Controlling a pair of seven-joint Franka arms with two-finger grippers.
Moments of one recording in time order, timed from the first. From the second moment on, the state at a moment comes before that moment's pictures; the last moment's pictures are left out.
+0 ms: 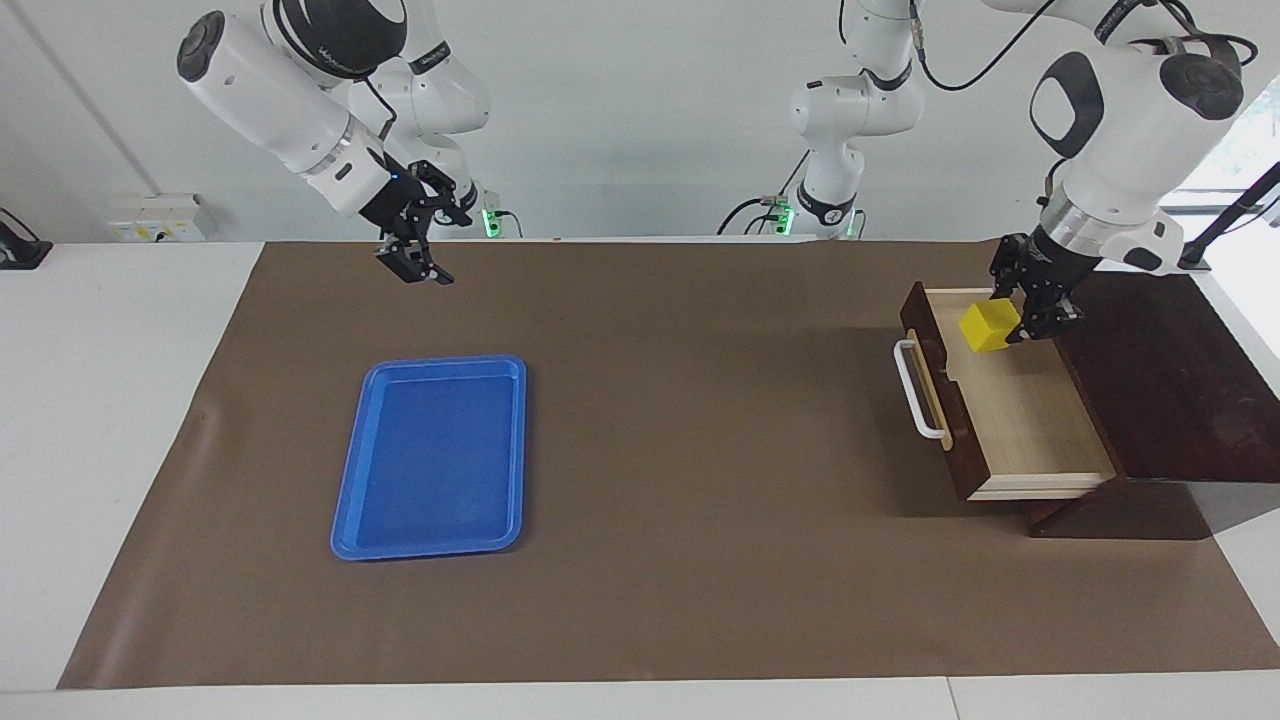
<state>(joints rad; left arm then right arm) -0.06 0.02 0.00 -1.70 0.03 1.69 -1.74 0.04 -0.25 0.02 -2.06 0.54 1.71 -1.44</state>
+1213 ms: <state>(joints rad) -0.65 0.10 -0.01 -1.75 -0.02 1.84 -2.48 0.33 -0.06 0.03 -2.13 0.84 1.98 -1.72</state>
